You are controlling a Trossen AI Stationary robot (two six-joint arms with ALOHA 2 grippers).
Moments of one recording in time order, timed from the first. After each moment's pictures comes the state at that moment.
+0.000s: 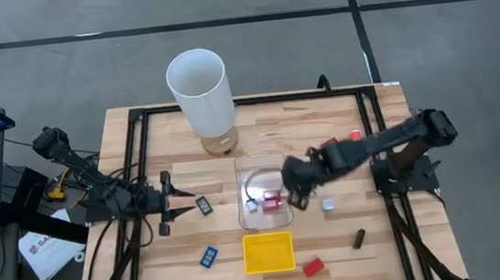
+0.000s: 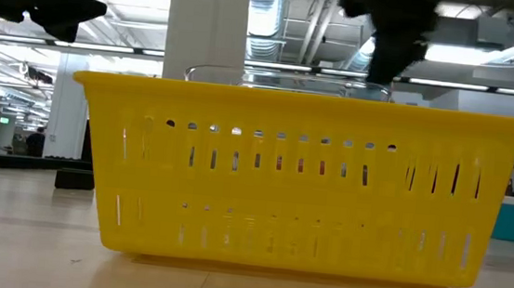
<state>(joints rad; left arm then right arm) -0.70 0.52 0.10 0.38 -0.72 0.04 0.21 1.59 1.33 -0.99 0.22 0.65</state>
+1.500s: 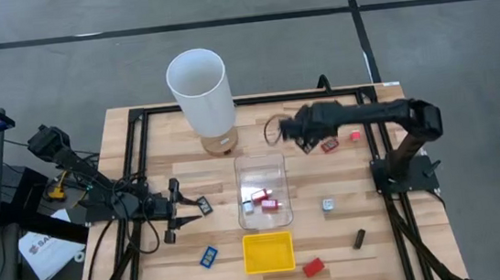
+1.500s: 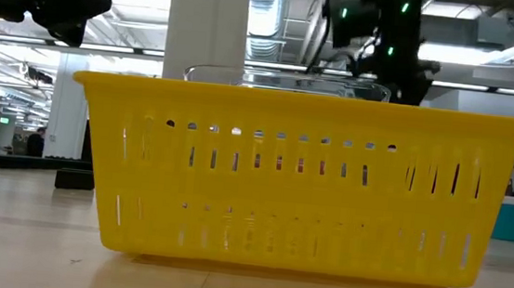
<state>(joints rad) -0.70 0.83 0.09 0.73 -0.66 0.02 -0.23 1.66 1.33 -1.36 0.58 0.71</state>
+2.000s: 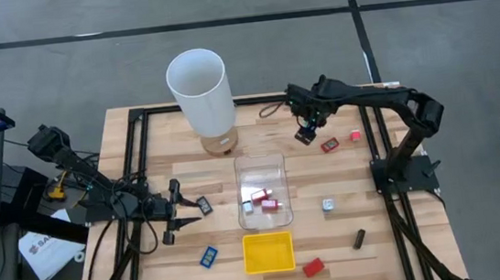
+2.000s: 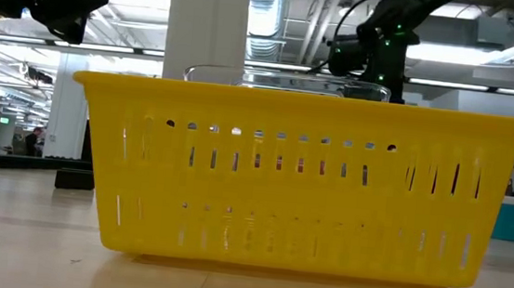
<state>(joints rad) -0.70 0.83 0.09 0.74 -0.62 0.02 -0.52 1.66 1.25 -1.07 0.14 0.13</state>
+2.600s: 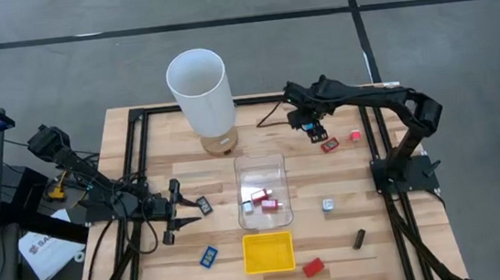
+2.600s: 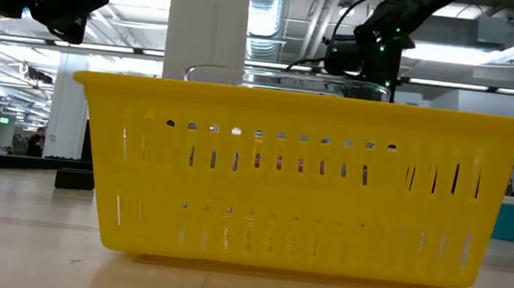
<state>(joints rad) -0.70 0.83 0.09 0.74 -0.62 0.02 -0.53 1.68 1.24 -0.94 0.20 -0.76</state>
